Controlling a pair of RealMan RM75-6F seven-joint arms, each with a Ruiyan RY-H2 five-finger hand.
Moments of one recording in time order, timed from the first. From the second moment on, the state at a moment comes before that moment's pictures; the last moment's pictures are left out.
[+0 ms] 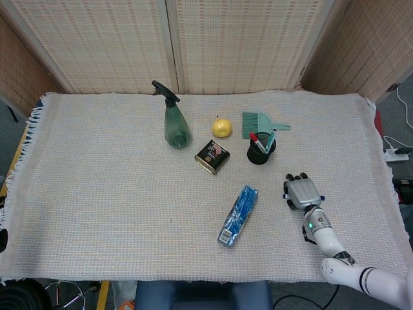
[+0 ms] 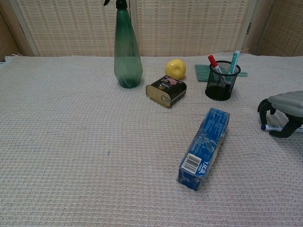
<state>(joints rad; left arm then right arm) -0.04 -0.98 -0.07 -1.68 1.31 1.44 0.02 0.61 -1.50 0.08 -1.30 -0.92 0.87 -0.53</state>
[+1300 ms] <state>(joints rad) -0.03 -0.97 -0.07 -1.70 1.34 1.46 0.02 0.65 -1.26 0.39 -1.62 -0.98 0.88 0.01</state>
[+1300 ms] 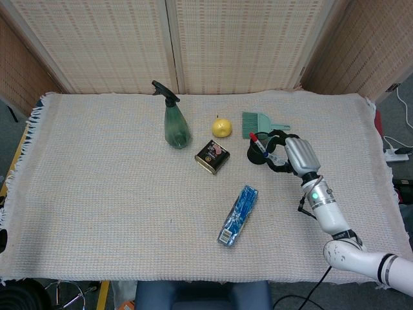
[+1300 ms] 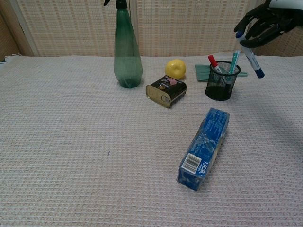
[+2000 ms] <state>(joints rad) -0.03 -0.98 -0.08 -1.68 1.30 1.44 0.02 0.78 -1.31 0.51 -1.23 -1.11 0.54 0.62</state>
